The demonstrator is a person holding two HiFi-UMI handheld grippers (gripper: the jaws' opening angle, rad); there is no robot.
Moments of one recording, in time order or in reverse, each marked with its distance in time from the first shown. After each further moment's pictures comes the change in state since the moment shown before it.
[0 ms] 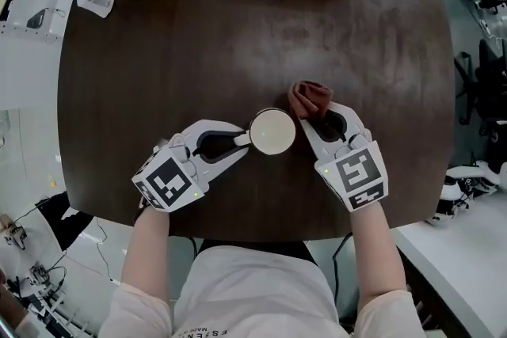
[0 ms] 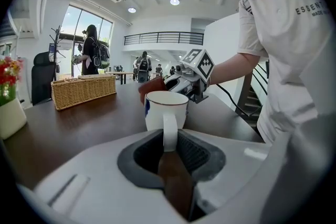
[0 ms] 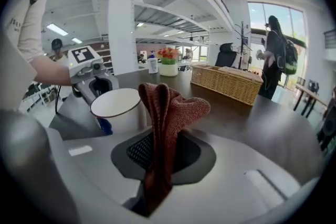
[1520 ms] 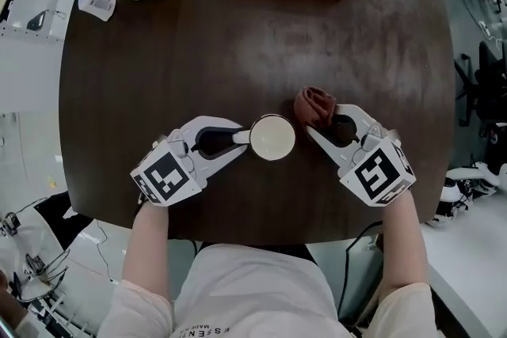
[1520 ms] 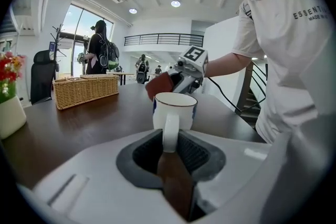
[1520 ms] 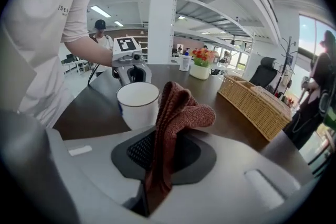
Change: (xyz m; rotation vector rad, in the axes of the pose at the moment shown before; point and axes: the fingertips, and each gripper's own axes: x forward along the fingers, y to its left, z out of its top) left arm -0.004 0.016 0.002 -0.014 -0.023 -0.020; right arm -0.015 0.012 0.011 -0.327 0.030 0.272
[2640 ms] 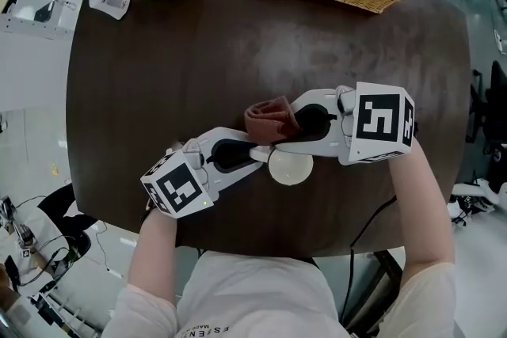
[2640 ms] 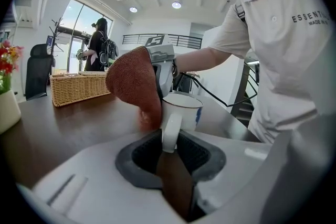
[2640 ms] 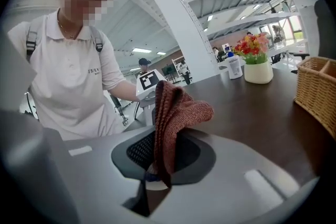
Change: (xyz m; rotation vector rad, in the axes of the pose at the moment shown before) left arm -0.004 0.012 -0.008 -0.030 0.007 -0.054; right arm 0.054 0.021 0.091 0.058 -0.167 0.773
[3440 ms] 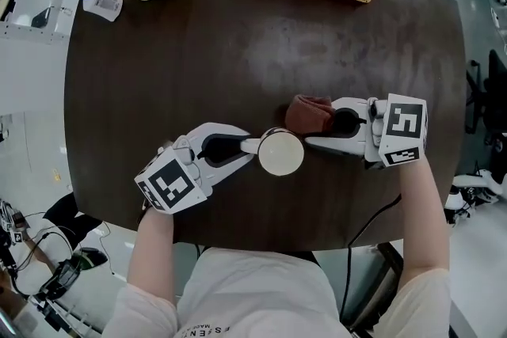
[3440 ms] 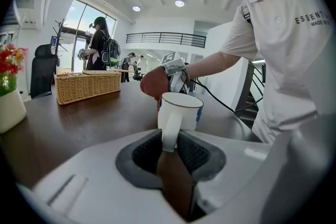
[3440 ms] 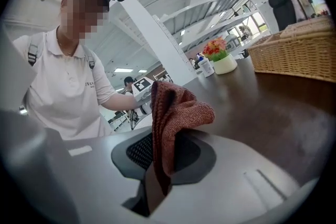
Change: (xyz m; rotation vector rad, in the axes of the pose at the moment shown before) left arm -0.002 -0.002 0.002 -0.012 0.008 0.041; right arm -0.049 0.017 -0.050 0.229 -0.191 -0.143
